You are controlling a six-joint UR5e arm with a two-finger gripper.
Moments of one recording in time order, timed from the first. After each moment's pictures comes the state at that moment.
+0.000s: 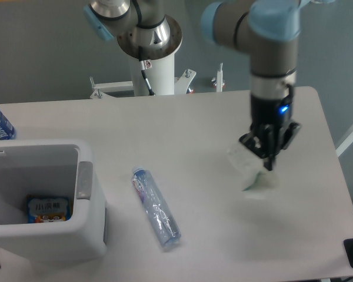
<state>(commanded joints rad) 2.72 -1.78 -1.43 -0.91 1.20 0.10</state>
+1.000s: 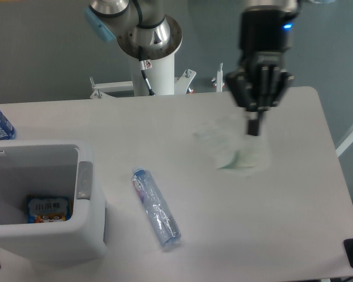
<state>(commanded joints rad) 2.53 -1.68 -1.41 -0.90 1.04 -0.15</state>
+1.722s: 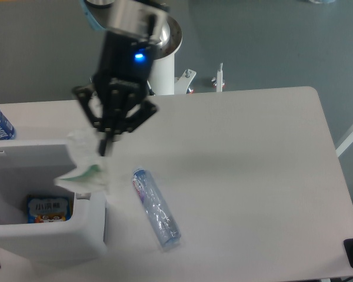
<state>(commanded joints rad) 2.23 -1.72 -1.42 -0.89 1.04 -0.19</state>
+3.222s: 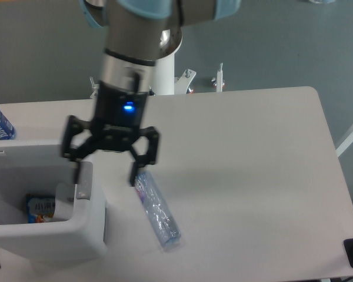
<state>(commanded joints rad) 2.42 -1.80 -1.42 -0.89 1.11 -0.13</state>
